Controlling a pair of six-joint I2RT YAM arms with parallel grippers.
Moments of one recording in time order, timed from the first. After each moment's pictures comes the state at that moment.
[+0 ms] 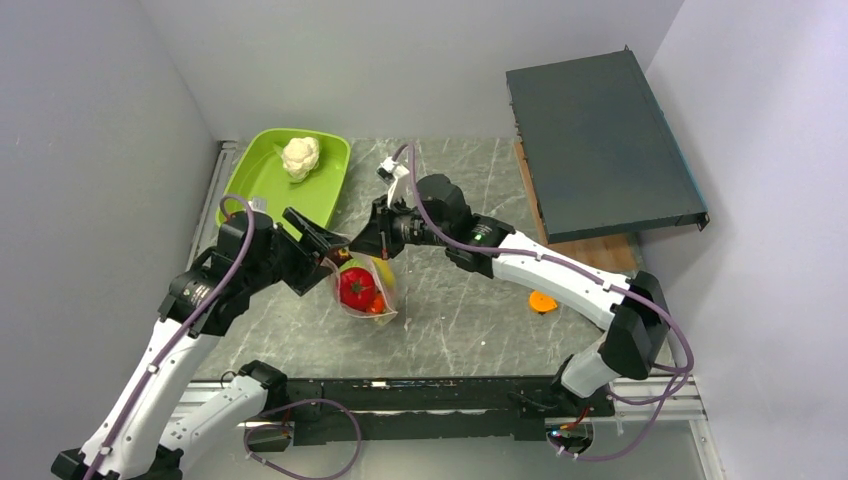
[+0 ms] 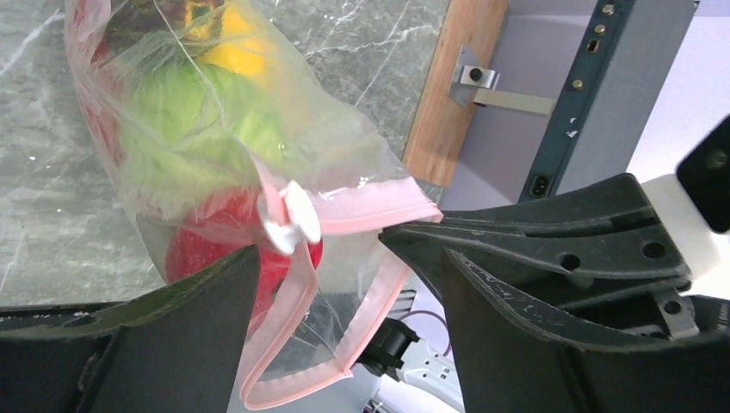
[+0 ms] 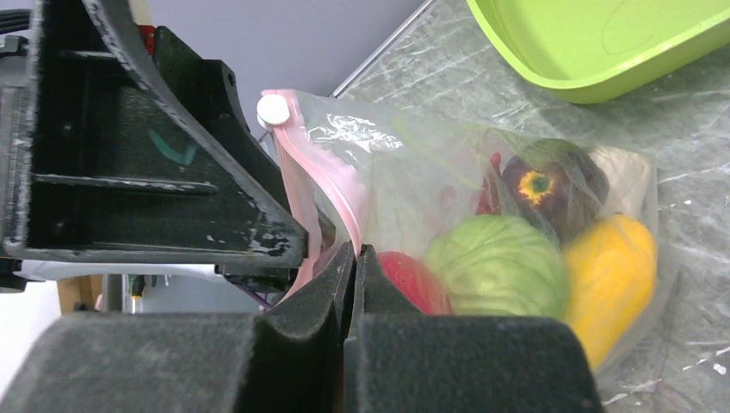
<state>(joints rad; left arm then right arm) -0.45 0.80 1.10 -0.88 0.08 -1.25 0.92 1.52 1.31 -0.06 -0.37 0.54</state>
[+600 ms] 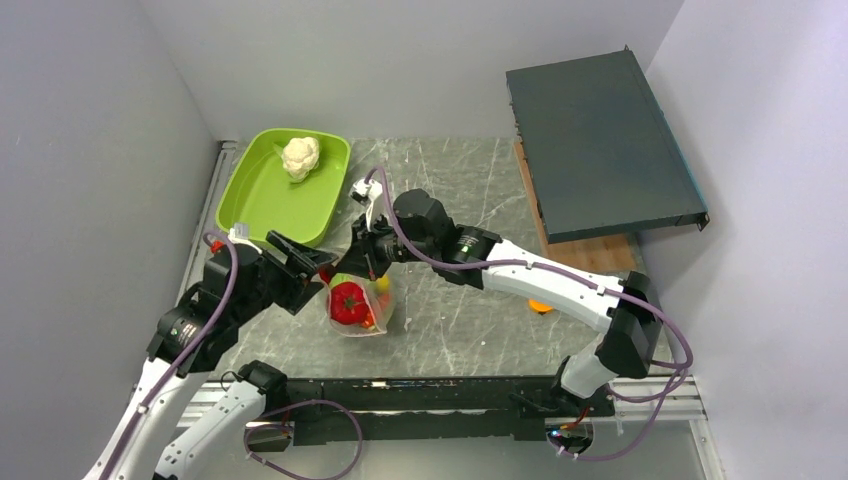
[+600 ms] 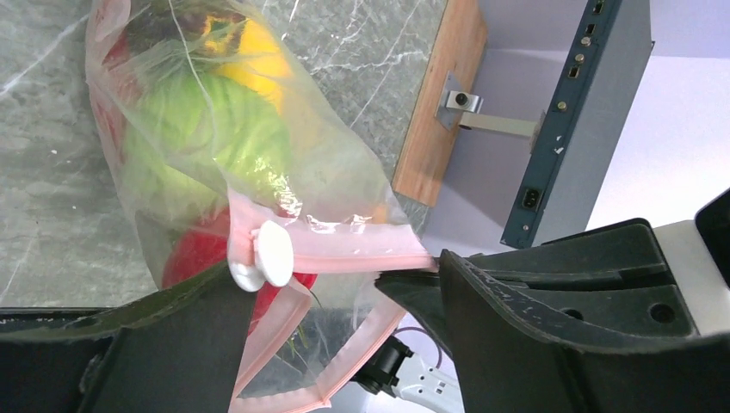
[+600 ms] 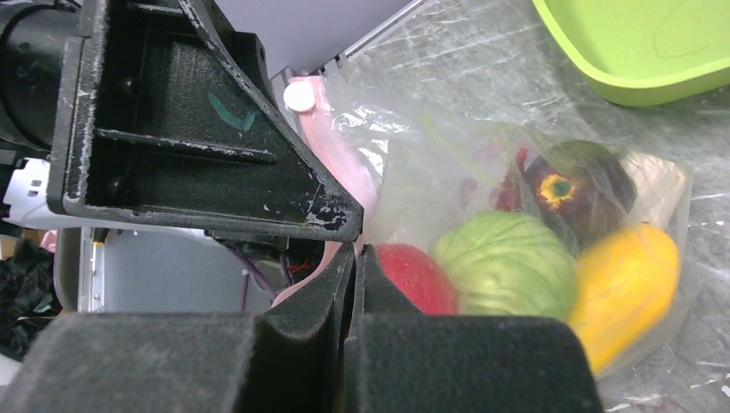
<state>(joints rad) -0.45 0.61 0.96 -0.87 0.02 -1.31 1.03 1.55 1.36 -0.13 -0.34 0.40</state>
